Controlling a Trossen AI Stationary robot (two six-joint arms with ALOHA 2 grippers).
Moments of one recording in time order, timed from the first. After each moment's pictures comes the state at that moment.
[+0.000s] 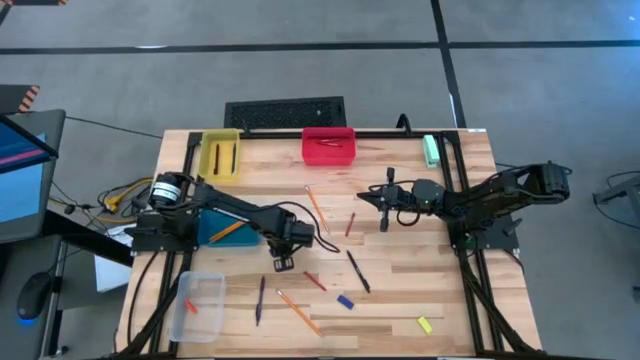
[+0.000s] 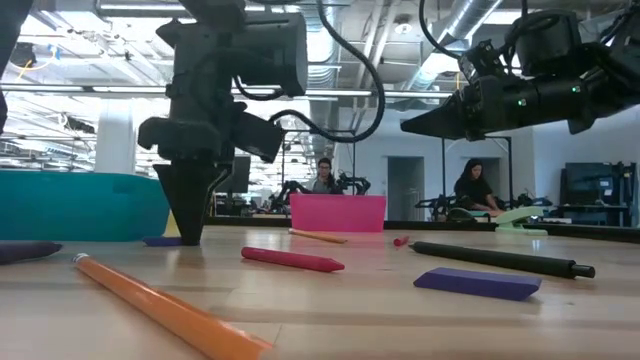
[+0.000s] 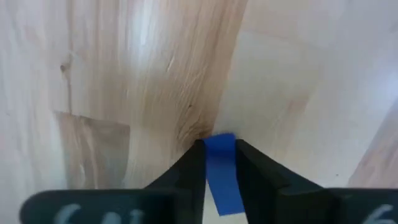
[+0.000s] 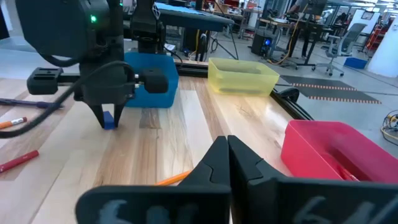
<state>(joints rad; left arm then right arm) -0.13 1.88 1.19 -0.84 0.00 -0.35 -0.15 1.33 0.23 1.03 0.05 -0.15</state>
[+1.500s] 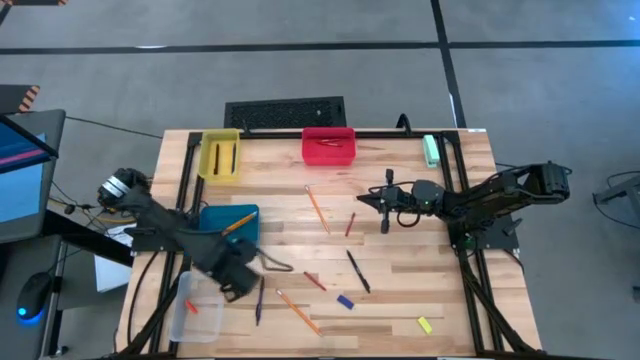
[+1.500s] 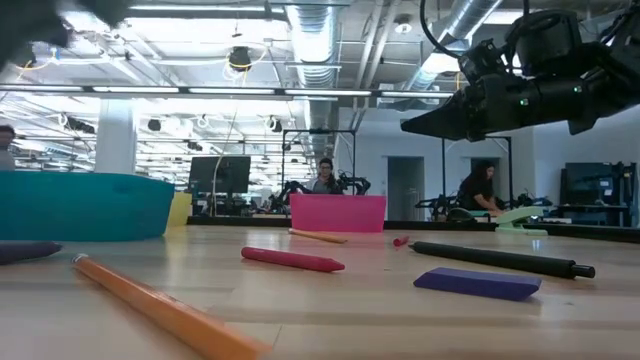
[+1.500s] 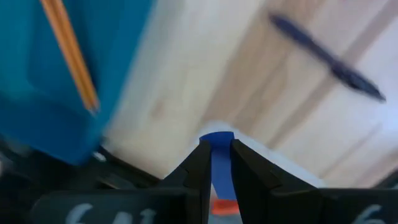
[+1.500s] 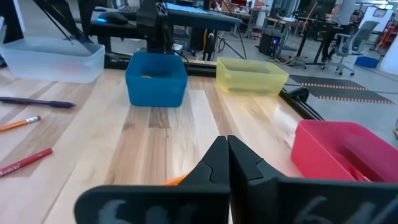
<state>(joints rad) -0.59 1.52 1.20 -1.33 0.04 -1.12 -0.14 1.33 0.22 1.02 0.03 -0.14</state>
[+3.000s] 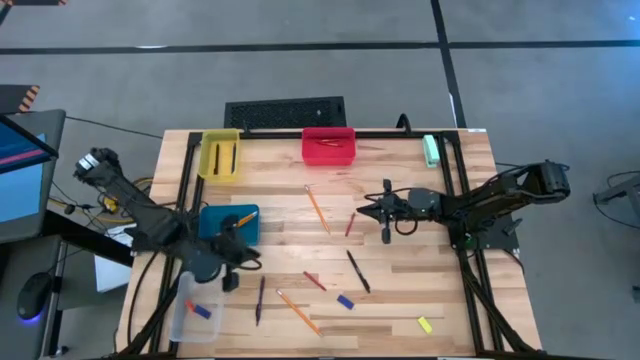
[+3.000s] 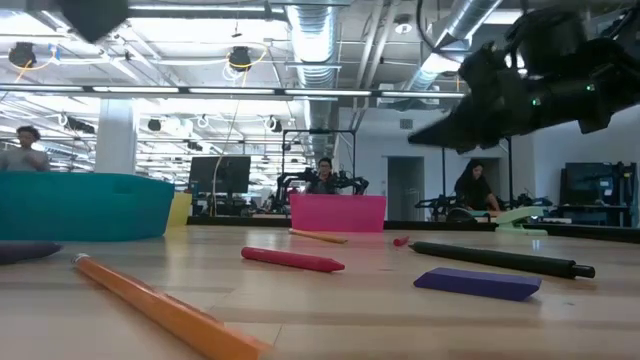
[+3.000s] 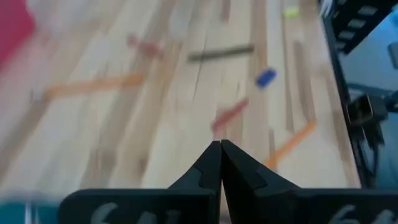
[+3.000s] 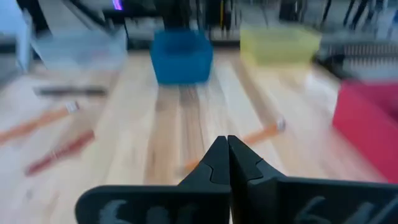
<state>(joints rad) -0.66 1.05 0.84 -0.58 -0.53 -0.65 -0.05 1.33 0.23 0.89 0.05 0.01</state>
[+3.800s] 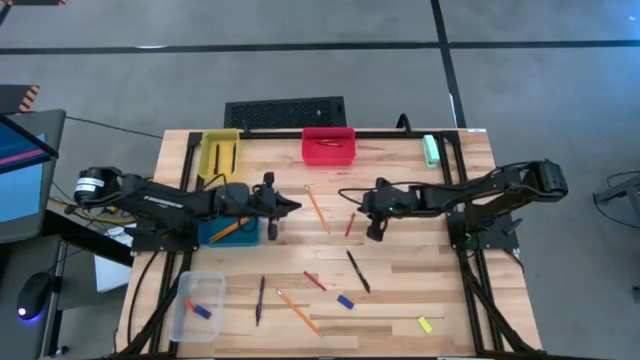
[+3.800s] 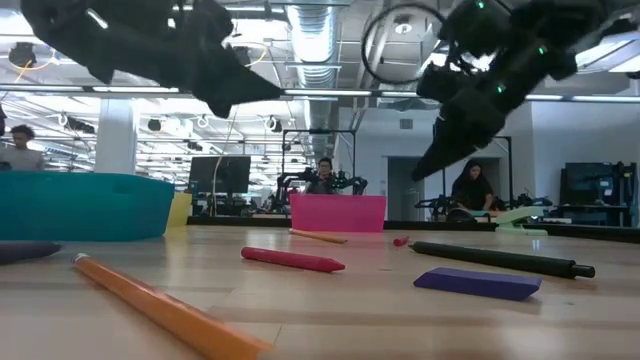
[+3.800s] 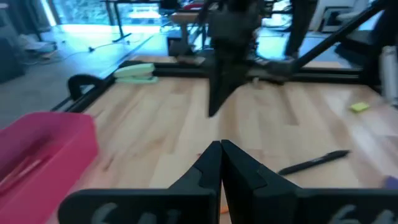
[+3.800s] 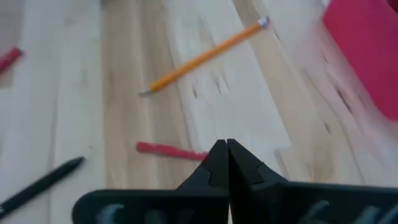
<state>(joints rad) 0.05 1.25 0.44 0.61 -0.08 -0.01 -0.04 1.35 0.64 -0.03 0.18 0.10</state>
